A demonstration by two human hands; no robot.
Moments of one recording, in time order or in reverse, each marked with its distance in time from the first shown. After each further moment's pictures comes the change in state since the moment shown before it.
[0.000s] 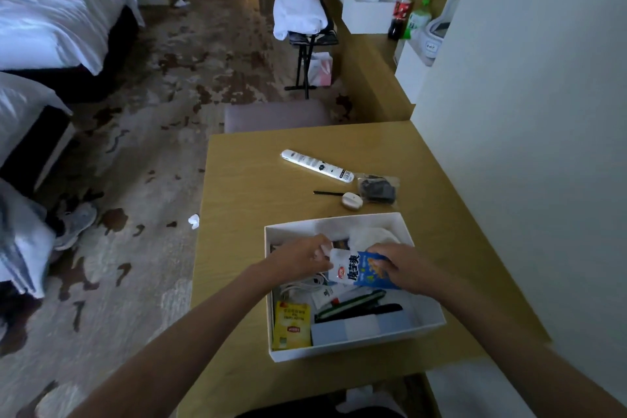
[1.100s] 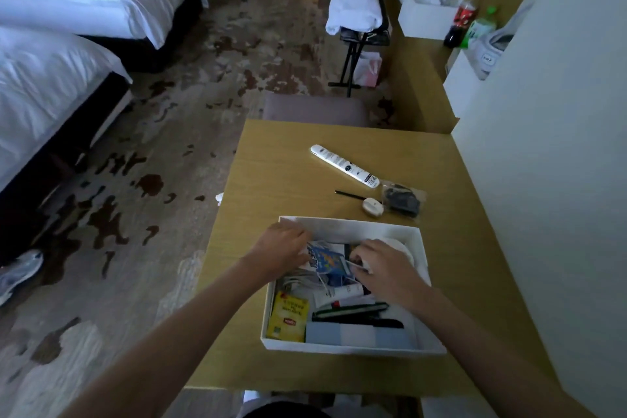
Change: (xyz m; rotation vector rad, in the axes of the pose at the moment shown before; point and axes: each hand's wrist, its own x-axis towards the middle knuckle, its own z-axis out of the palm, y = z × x) left_hand -0.027 -0.022 -0.002 0.610 0.320 0.034; right_hand 0.026 -0.034 0.011 -0.182 0.214 -0.332
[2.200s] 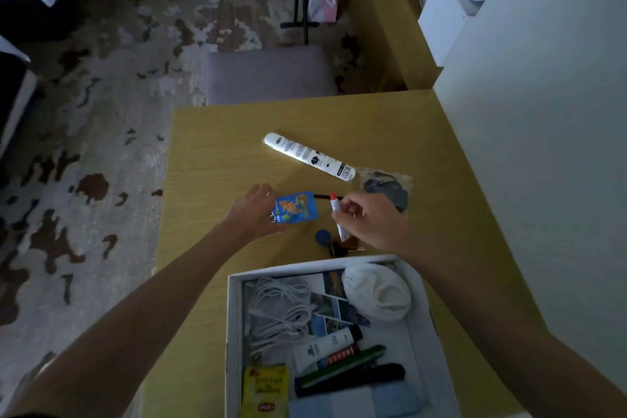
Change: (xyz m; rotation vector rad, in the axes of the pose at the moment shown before) left_hand 0.173 -0.099 0.065 -0.133 -0.194 -0.155; right_hand 0.123 0.086 -0.030 0.423 0.084 0.293
